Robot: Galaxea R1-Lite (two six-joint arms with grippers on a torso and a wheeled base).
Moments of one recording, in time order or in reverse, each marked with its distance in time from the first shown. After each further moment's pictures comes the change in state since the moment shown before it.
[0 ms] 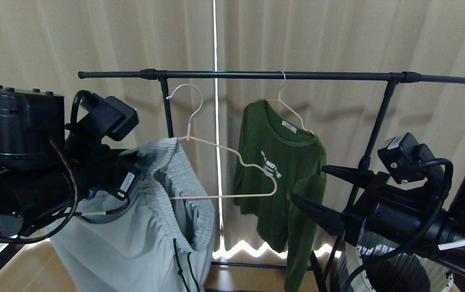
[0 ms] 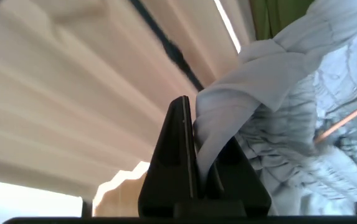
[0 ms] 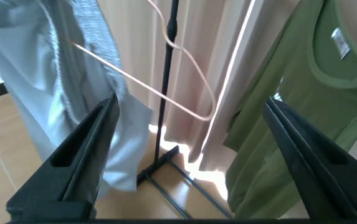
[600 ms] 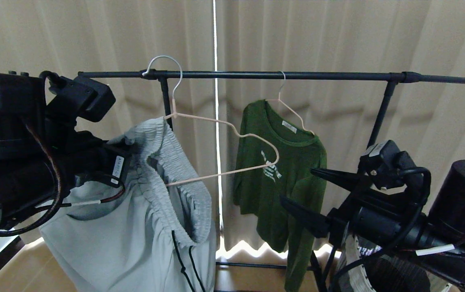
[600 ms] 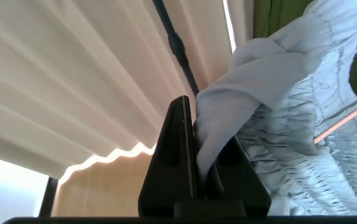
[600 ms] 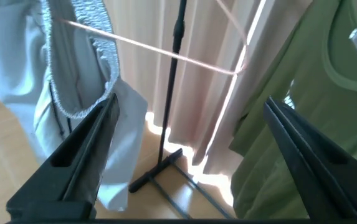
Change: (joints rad) left arm 0.002 -0.032 -0.046 0.034 0.033 -0.168; right arm 0.049 0.082 0.018 -0.122 -0.032 0.000
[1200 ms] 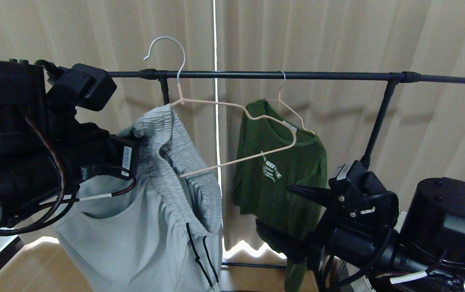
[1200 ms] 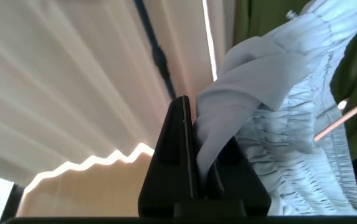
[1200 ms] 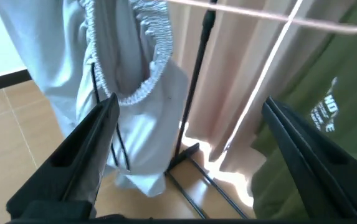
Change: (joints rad) left arm -0.065 0.004 -0.036 -0.007 -0.001 -0.107; right arm 0.120 0.077 0.004 -0.044 -0.006 0.012
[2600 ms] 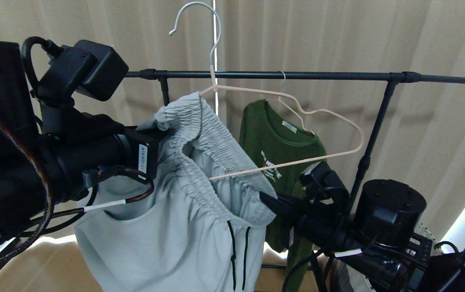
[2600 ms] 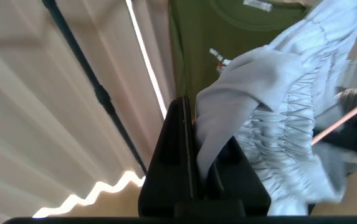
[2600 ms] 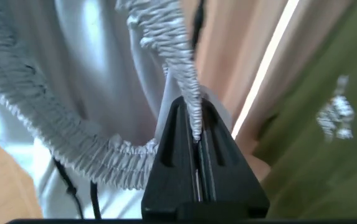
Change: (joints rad) left arm -0.142 -0.033 -0.001 -0.072 -0.044 0.014; right arm -0.083 0.230 -0.045 -0.223 -0.023 0.016
